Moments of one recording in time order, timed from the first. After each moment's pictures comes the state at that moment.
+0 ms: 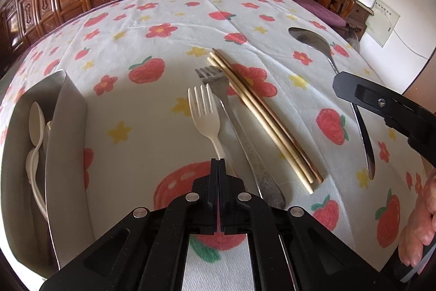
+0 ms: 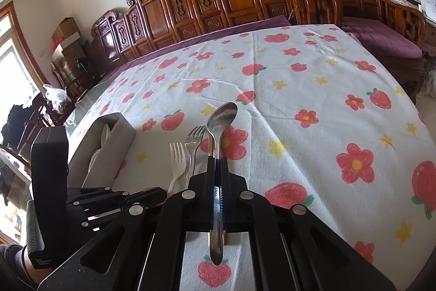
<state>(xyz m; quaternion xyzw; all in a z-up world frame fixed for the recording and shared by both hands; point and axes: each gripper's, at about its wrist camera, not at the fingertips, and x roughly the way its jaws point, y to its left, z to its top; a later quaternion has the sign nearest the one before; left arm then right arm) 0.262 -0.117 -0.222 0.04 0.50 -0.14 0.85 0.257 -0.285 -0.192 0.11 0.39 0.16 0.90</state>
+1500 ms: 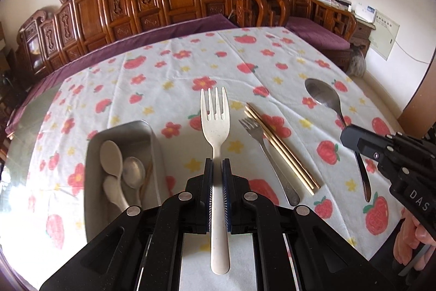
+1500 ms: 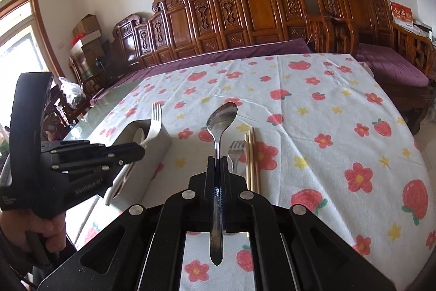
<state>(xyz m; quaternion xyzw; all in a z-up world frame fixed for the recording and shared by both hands) 0.234 -0.064 -0.119 0.07 0.42 -0.11 0.90 0.215 -0.254 -0.132 0.08 0.35 0.20 0.91</state>
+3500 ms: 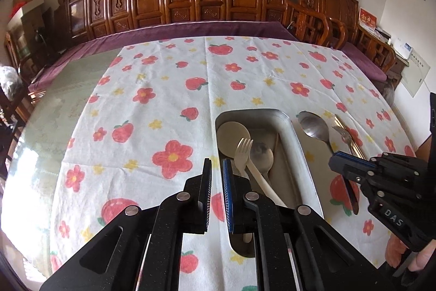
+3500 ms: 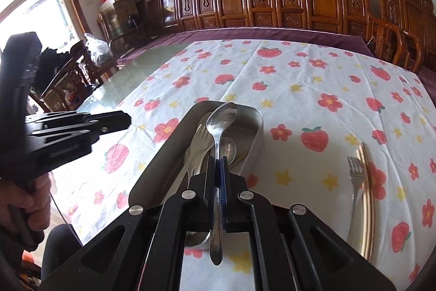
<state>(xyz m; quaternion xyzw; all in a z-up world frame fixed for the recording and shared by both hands) 0.238 0.125 -0.110 0.00 0.43 -0.02 0.90 0.263 -0.060 -0.148 0.01 0.40 0.28 0.87</state>
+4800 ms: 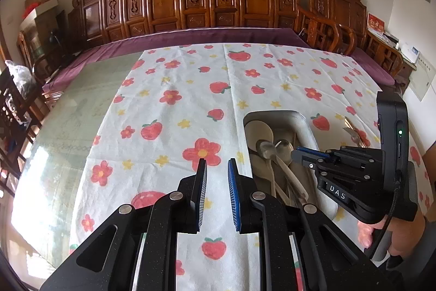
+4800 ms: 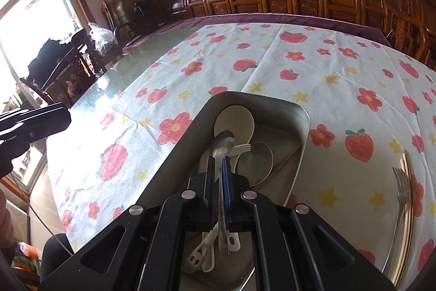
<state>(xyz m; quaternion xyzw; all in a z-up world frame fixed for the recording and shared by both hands) 0.212 0.154 -0.094 0.01 0.42 0.00 0.91 0.290 -0.016 -0.179 0.00 0.42 0.31 0.85</state>
